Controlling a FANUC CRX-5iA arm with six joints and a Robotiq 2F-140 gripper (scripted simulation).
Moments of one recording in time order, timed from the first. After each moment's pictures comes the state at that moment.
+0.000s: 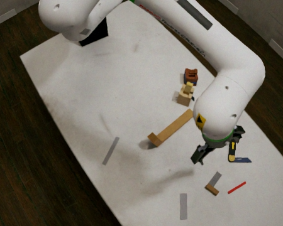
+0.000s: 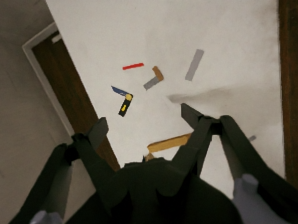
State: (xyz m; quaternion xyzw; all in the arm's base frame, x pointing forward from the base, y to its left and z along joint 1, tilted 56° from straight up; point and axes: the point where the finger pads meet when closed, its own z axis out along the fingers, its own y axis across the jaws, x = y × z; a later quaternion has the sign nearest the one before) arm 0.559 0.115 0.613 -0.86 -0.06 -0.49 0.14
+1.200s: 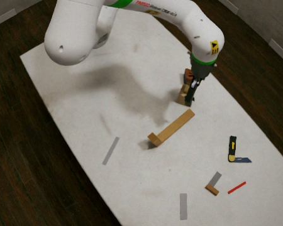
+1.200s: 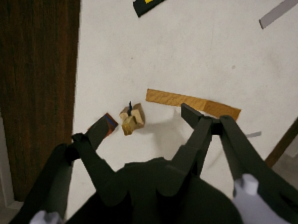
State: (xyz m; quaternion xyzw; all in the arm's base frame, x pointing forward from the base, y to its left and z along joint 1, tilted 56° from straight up) arm 0.494 0.230 0.301 -0.84 -0.27 -0.45 -0.09
